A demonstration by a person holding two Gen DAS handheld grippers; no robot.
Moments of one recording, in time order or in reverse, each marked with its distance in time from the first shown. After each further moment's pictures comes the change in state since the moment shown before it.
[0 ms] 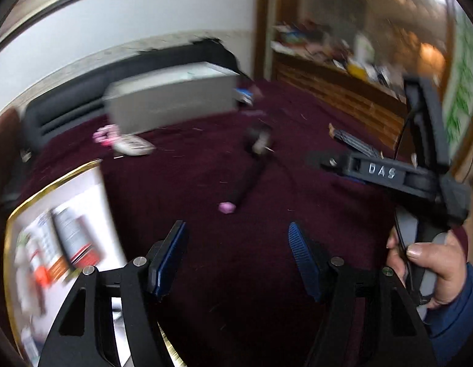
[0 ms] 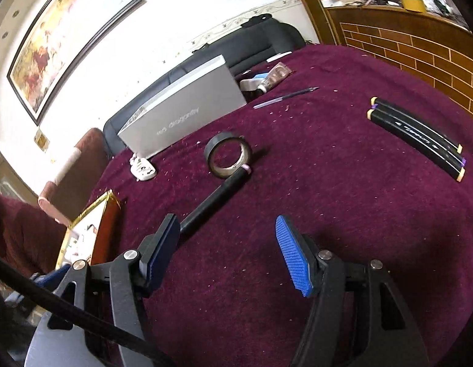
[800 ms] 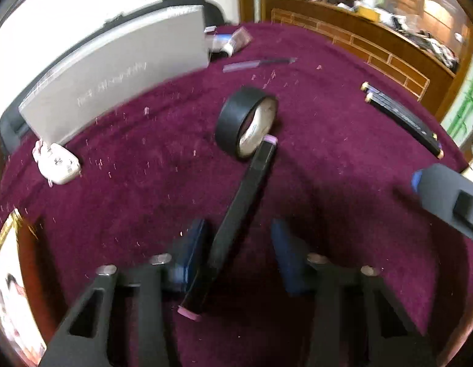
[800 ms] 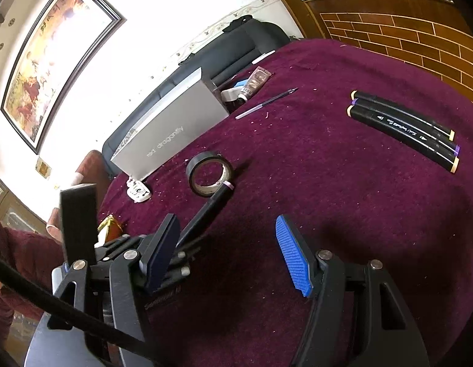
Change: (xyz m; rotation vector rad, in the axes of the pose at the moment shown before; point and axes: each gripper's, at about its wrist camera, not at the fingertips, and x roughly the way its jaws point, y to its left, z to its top) left arm 0.144 -0.019 0.058 0.038 0.224 0.020; right arm -0.002 -0.025 0.014 0.115 -0.024 0.014
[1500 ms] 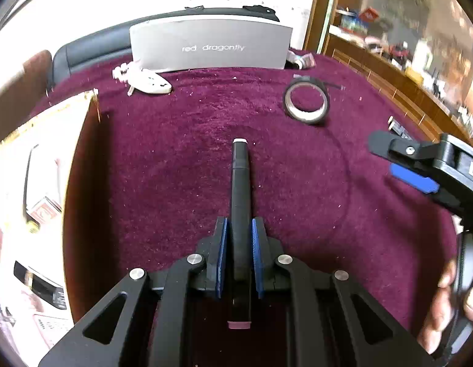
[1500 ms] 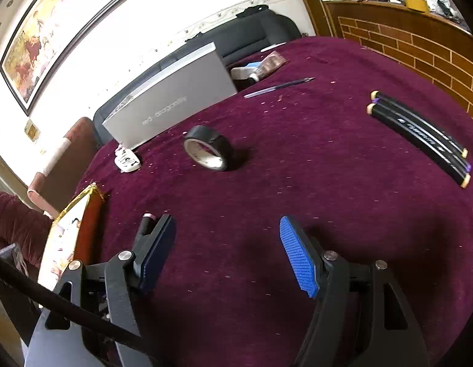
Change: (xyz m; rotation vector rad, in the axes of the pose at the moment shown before) left arm -0.058 0.033 -0.099 -0.335 -0.112 0.054; right arm 0.026 0.024 -0.009 -0.137 0.085 -0.065
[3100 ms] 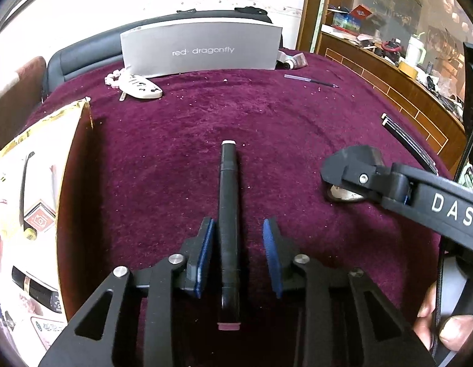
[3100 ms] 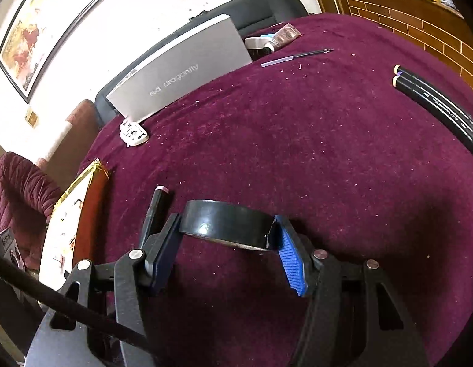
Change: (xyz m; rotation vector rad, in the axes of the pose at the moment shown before) left arm 0.001 -0.012 0.000 0.048 -0.017 0.016; right arm 0.018 0.018 -0.020 -0.008 0.091 0.011
